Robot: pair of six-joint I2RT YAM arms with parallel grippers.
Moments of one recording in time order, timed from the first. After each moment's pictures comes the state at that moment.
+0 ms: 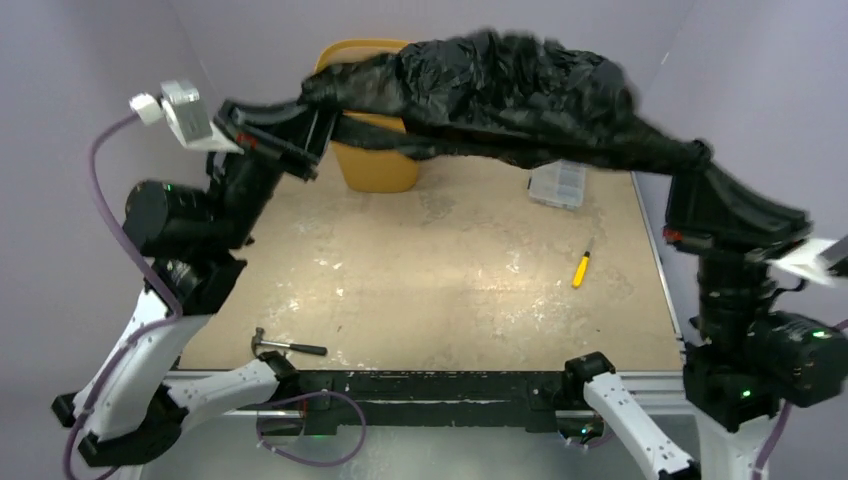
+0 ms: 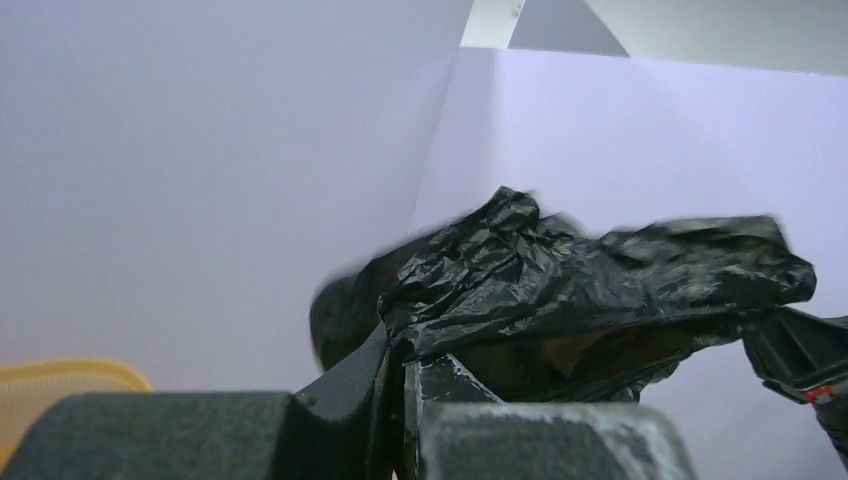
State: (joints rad) left arm -0.72 1.09 1.64 -0.01 -0.02 -0.31; right arm 0.28 0.70 1.45 0.01 0.00 0.29
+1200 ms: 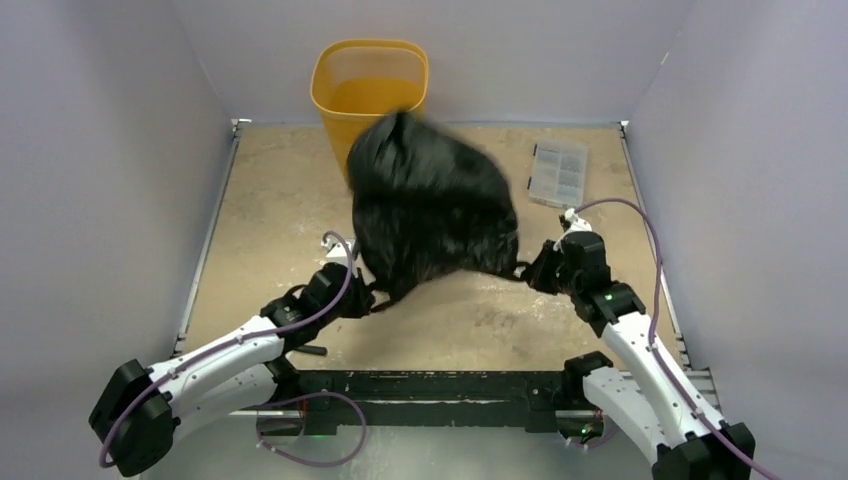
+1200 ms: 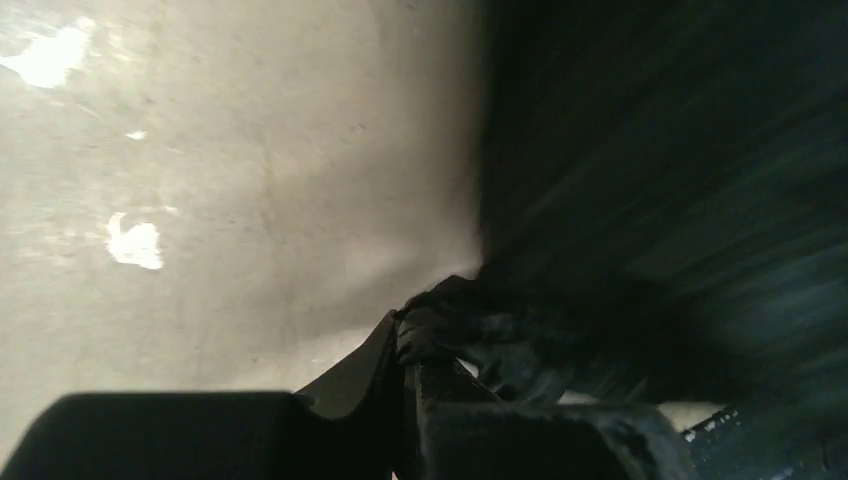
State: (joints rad) left arm -0.75 0.87 0.40 -0.11 -0.17 -0.67; right arm 0.28 0.77 0.61 -0.38 -0.06 0.54
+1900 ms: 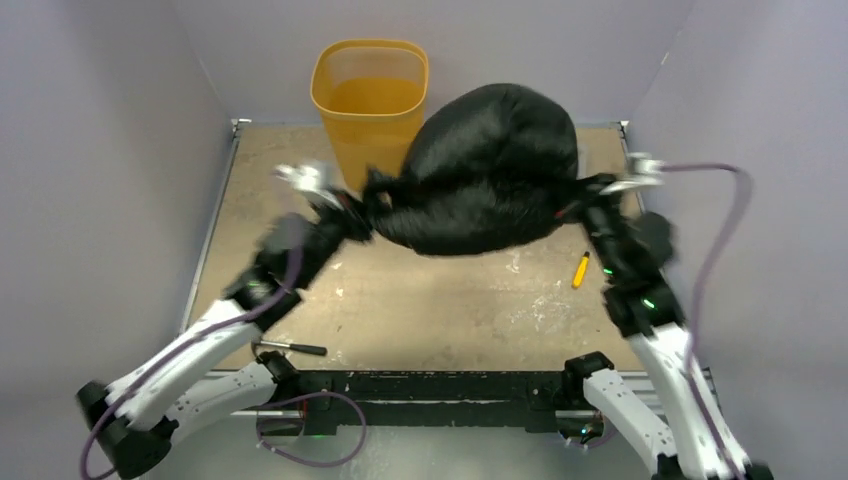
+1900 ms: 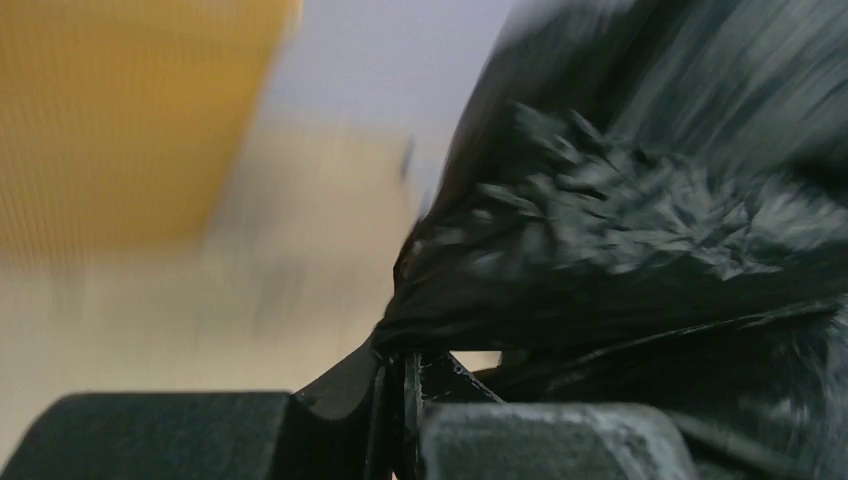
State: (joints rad) left arm -0.75 0.82 1.01 -0.04 -0.26 -0.47; right arm 0.28 0.64 1.01 -0.08 0.02 0.50
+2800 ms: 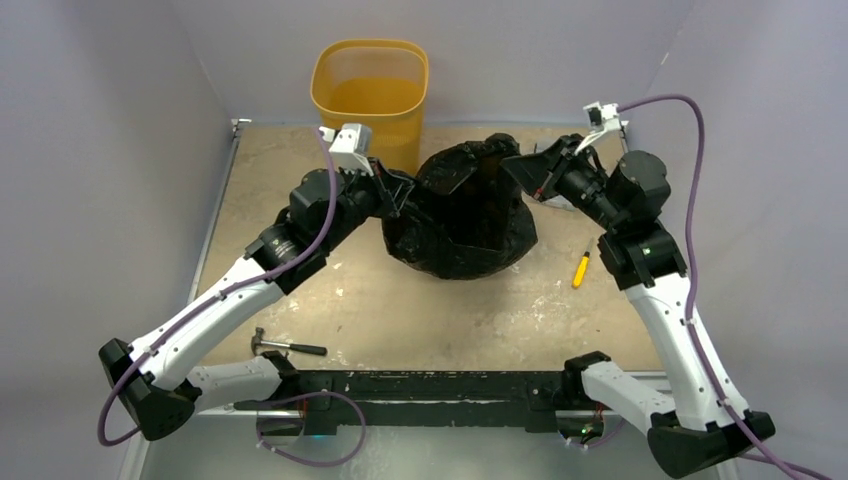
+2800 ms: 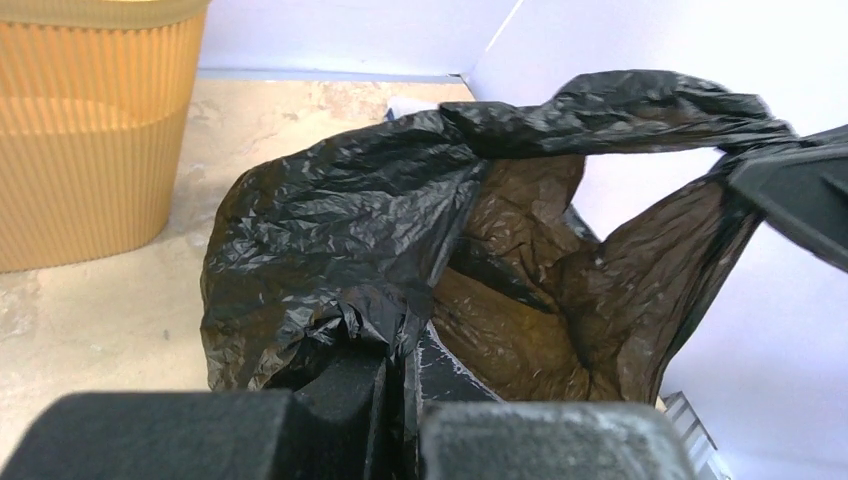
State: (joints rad) left arm -0.76 1.10 1.15 -0.16 -0.17 -0.51; right arm 0.28 0.96 1.22 -0.23 -0.37 0.54
